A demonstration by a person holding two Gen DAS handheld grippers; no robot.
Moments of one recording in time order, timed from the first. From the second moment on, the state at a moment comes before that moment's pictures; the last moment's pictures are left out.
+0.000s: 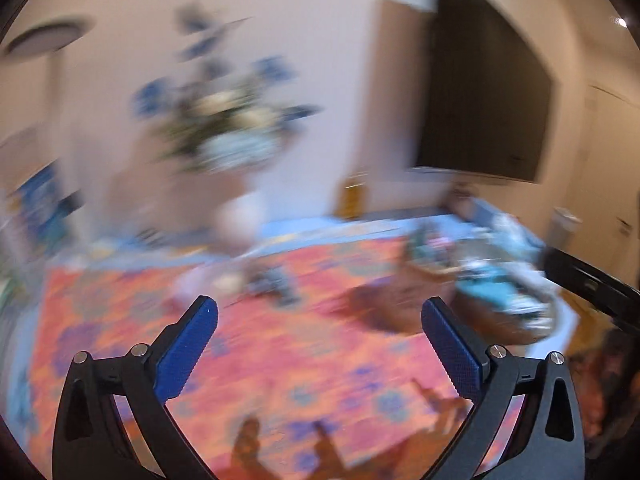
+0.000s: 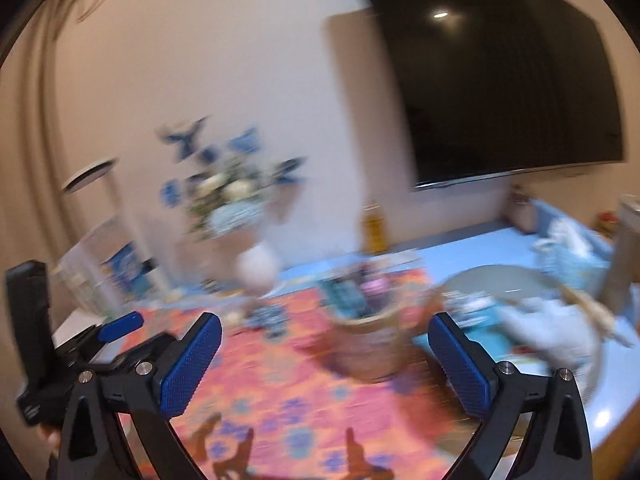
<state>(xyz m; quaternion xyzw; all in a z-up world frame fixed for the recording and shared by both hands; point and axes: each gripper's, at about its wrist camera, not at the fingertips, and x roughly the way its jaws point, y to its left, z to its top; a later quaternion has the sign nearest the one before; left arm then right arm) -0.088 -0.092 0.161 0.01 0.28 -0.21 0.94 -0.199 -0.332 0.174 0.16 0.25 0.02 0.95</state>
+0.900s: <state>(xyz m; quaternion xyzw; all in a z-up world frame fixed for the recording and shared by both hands) -0.011 0.048 0.007 -0.04 0.46 -0.02 0.88 -0.065 -0.161 -0.002 0.04 0.49 0.05 0.87</state>
